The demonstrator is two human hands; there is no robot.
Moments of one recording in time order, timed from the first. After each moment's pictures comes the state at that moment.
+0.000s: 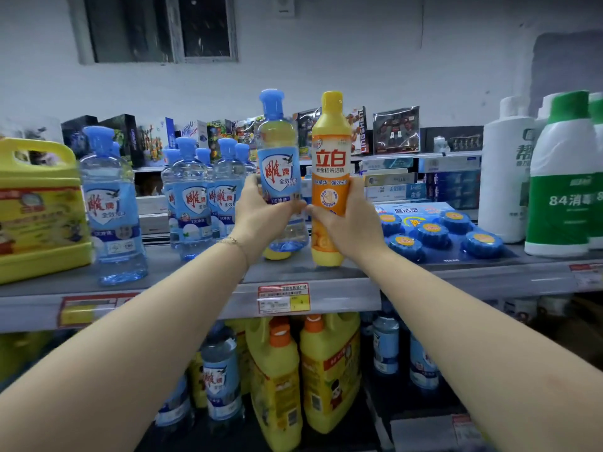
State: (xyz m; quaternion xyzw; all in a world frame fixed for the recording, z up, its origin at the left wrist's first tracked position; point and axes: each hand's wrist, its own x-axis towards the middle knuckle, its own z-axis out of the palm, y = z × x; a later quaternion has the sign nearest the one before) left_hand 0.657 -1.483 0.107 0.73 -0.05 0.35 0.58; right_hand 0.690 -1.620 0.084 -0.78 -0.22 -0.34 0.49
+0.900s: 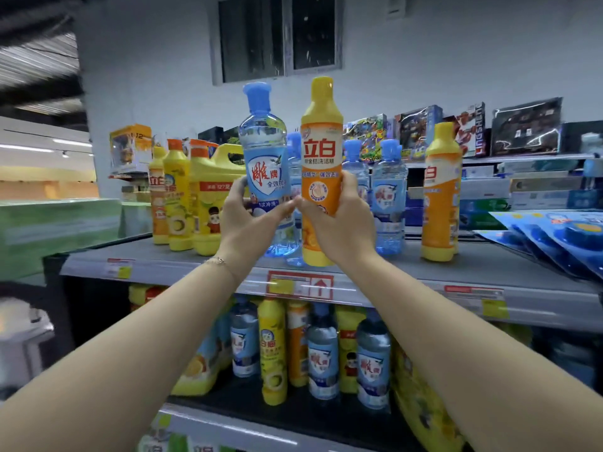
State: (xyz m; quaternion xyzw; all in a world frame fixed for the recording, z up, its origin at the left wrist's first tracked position) left_hand 0.525 -1.260 0.090 0.70 0.02 0.52 0.48; right_hand 0.587 -1.383 0.089 -0.71 -0.33 -0.31 0.54
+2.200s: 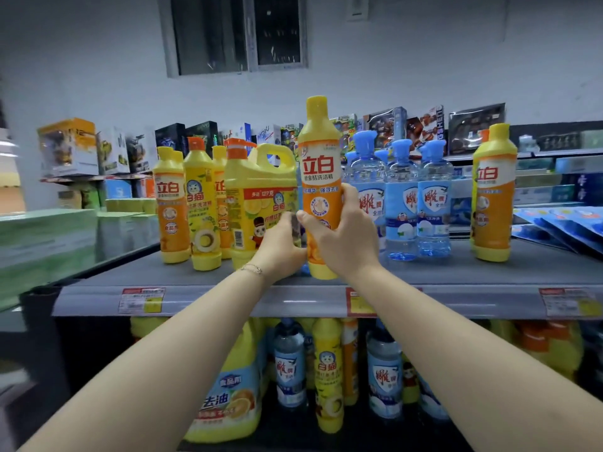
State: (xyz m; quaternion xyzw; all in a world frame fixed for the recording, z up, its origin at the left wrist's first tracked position) left_hand 0.563 -1.128 0.081 0.88 -0.03 0.29 0.37; right_hand 0.575 -1.246 0.084 -0.74 -0.26 -0.37 0.50
